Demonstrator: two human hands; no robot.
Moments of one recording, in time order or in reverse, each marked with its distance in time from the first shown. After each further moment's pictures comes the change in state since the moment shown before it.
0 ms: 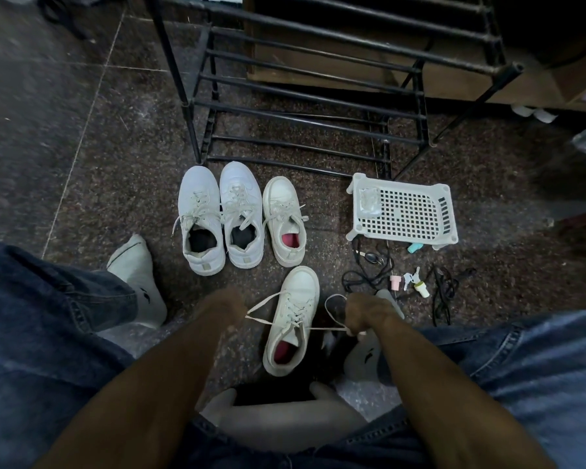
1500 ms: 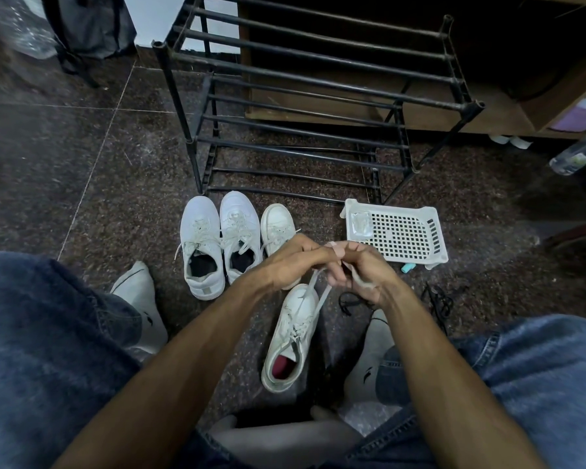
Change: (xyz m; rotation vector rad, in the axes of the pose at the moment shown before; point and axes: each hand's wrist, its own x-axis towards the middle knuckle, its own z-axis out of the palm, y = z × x) left_hand -0.079 0.118 -0.108 -0.773 -0.156 0.906; right_hand -0.049 -0.012 -0.091 1.655 0.037 -0.519
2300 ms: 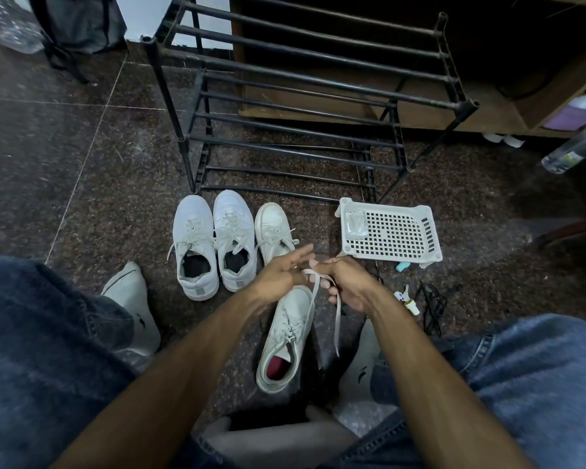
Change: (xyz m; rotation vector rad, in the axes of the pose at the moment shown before) left_hand 0.006 -0.060 0.005 -0.156 0.139 -0.268; right_hand 0.001 0.013 0.016 -0.272 0.074 0.153
